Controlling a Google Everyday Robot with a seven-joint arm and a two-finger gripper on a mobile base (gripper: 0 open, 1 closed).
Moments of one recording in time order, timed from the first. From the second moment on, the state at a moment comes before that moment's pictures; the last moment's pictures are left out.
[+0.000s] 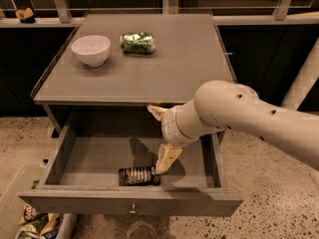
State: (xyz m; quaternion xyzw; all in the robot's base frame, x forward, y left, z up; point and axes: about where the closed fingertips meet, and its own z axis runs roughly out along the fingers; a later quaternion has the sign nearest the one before) arm 0.509 -0.004 0.746 -0.73 0.59 0.06 0.33
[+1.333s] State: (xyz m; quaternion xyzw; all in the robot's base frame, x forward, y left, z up) arm 0.478 0.039 0.689 -0.78 0.56 0.04 0.27
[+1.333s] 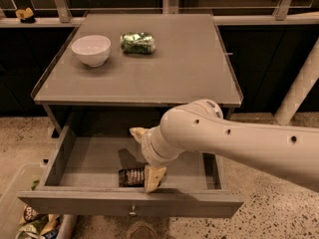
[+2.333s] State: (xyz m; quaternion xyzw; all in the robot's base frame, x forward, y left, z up) arm 0.476 0.026 0.690 -0.78 0.54 0.05 0.30
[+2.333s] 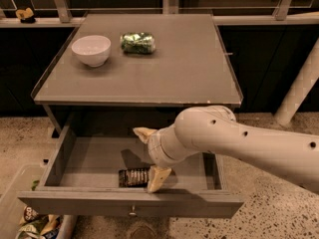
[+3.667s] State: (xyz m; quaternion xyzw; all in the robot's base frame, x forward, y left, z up) arm 0.493 0.029 0.685 -0.76 0.55 0.10 0.33
